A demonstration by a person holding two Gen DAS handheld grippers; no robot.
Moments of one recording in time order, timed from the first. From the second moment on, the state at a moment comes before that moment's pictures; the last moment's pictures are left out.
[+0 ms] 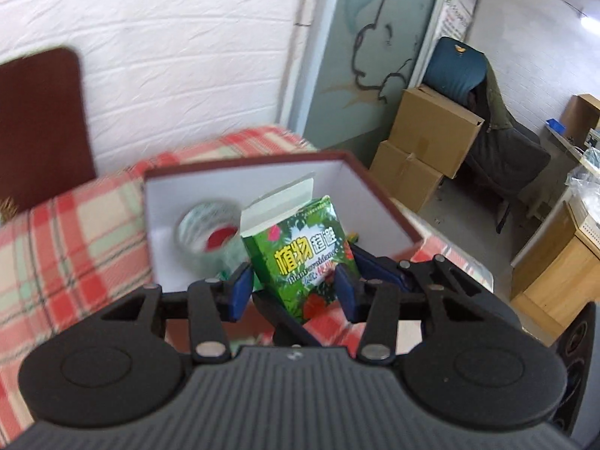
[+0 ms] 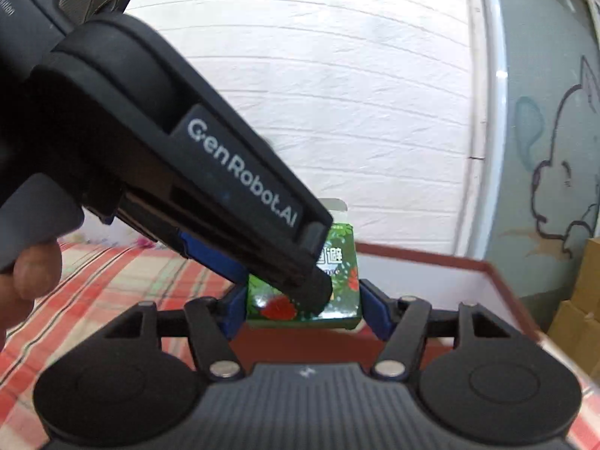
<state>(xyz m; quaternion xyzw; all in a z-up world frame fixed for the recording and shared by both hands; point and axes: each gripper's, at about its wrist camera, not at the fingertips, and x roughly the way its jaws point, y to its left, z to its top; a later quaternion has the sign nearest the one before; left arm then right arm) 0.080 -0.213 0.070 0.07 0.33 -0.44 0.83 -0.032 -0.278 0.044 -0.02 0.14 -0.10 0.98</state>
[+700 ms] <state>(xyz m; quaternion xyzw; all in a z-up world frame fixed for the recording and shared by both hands) 0.125 -0.304 0.055 0.13 0.32 -0.35 0.87 0.017 -0.411 0.020 0.05 0.16 -0.20 0.97</state>
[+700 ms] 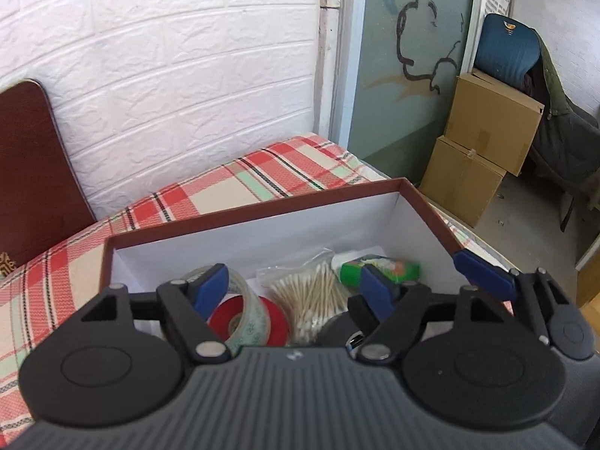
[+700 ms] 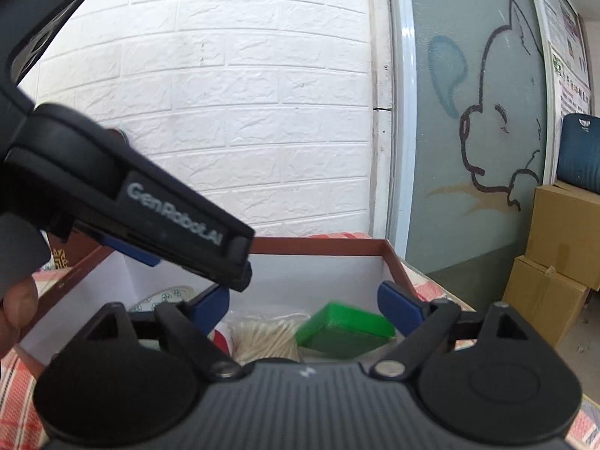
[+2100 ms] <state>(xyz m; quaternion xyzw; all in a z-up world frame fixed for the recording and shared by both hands) -0.002 -0.099 0.057 0.11 0.27 -0.14 0.95 -0.124 -0.291 0.069 0.17 0.19 -0.19 0.95</state>
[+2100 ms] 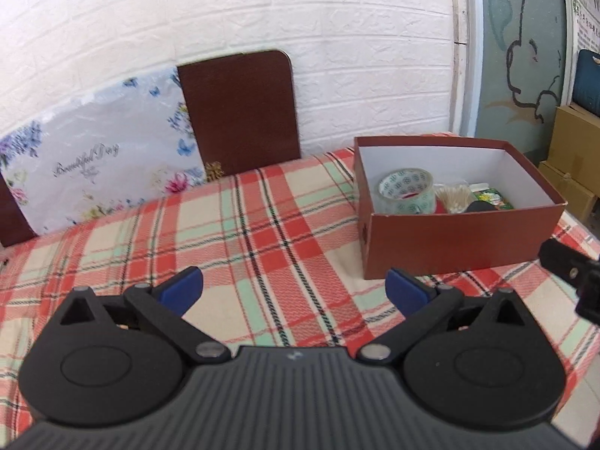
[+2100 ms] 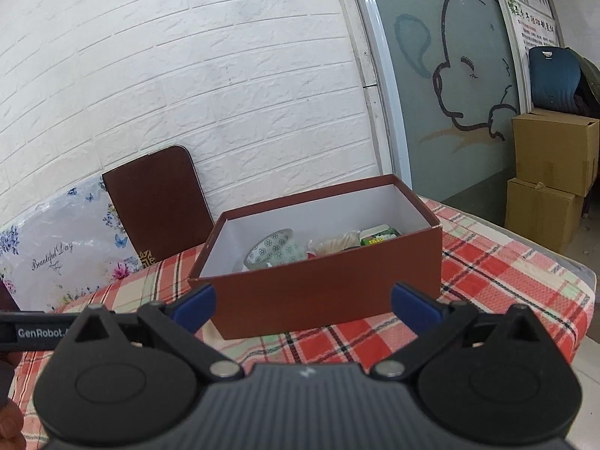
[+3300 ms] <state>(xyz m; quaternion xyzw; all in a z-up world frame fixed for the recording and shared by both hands) 0.005 -0.110 0.051 0.13 0.30 -0.15 0.94 -0.110 -0.283 0.063 0.16 0.19 -0.20 0.95</state>
